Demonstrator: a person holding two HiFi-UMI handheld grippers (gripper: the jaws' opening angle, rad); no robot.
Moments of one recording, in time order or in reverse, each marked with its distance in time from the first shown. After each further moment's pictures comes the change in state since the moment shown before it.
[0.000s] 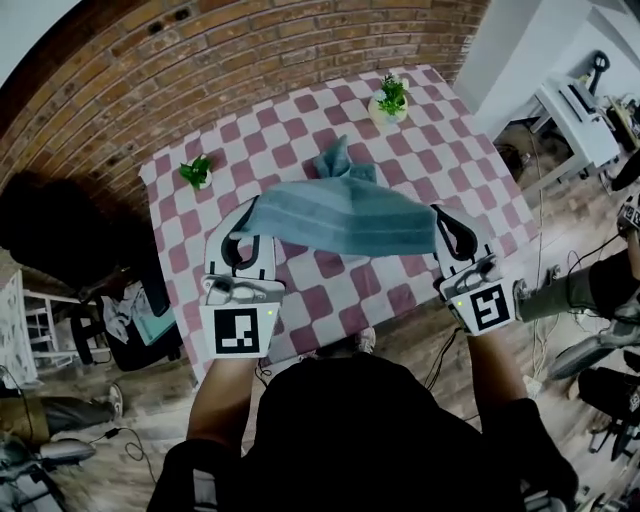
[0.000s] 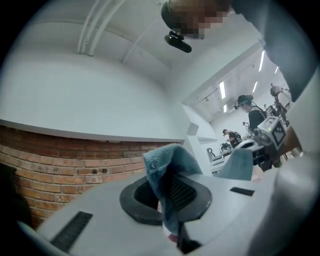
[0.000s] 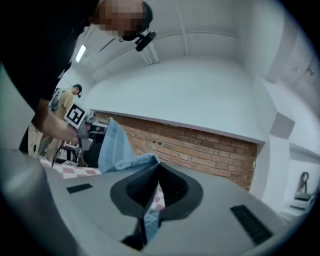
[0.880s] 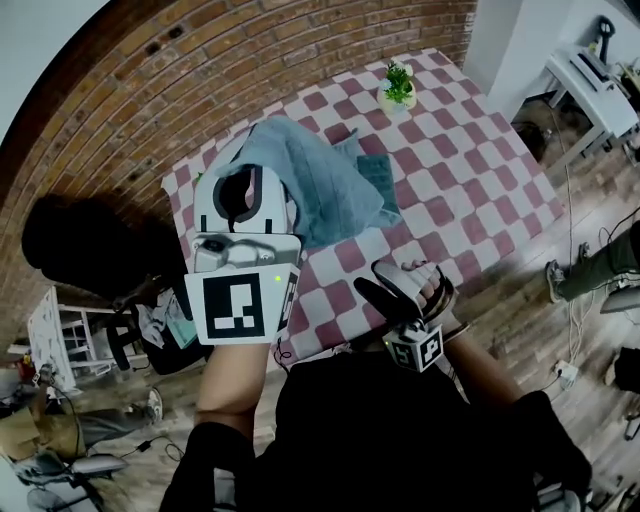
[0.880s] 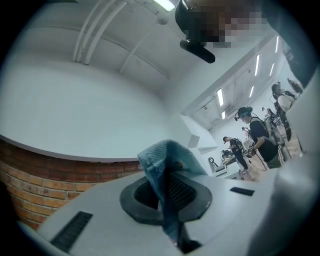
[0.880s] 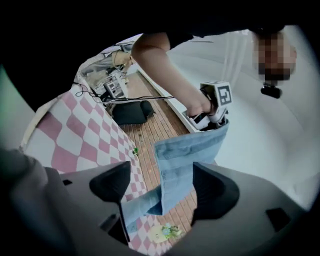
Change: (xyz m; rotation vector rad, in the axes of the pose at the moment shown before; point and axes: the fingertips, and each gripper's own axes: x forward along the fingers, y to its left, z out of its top) left arm 0.059 -0.006 0.122 0.055 -0.158 -0.011; right arm -0.014 0.179 -0.072 -0.882 0.015 0.088
